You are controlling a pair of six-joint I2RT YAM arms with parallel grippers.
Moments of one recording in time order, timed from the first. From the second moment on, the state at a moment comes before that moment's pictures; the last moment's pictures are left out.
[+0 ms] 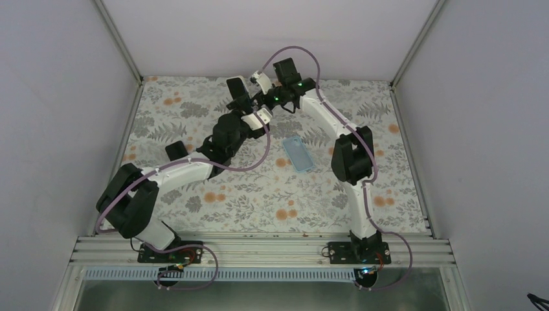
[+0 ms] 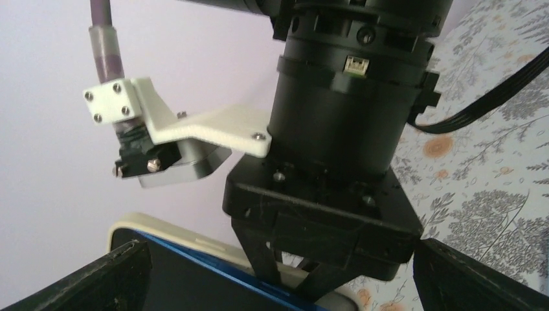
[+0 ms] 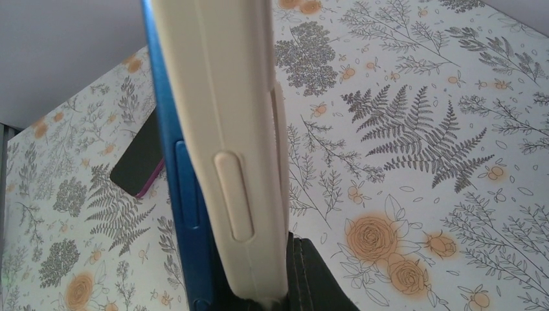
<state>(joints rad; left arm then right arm) -0.68 1.52 0.90 0.54 -0.24 0.65 0.50 2.23 2.11 -0.67 -0.63 -0.19</state>
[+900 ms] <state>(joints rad) -0.61 1.56 0.75 0.79 -0.37 0.67 0.51 2.21 2.10 -0.64 -0.59 -0.12</state>
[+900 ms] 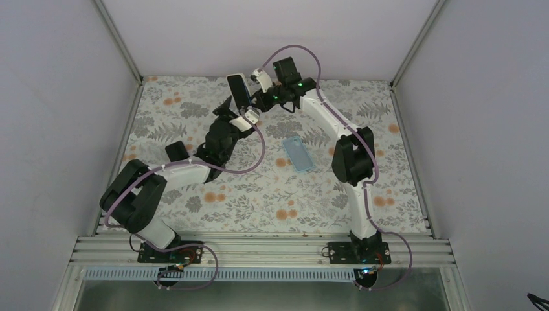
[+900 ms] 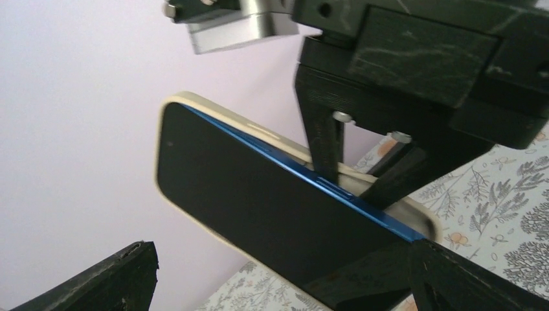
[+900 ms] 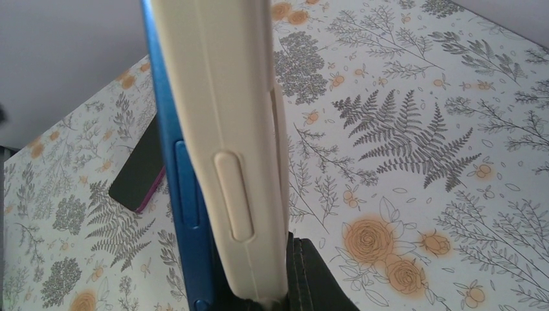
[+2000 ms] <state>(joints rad) -0.55 1.63 0.80 0.77 -0.34 0.59 0.54 2.21 2.14 -0.62 -0.59 -0.11</state>
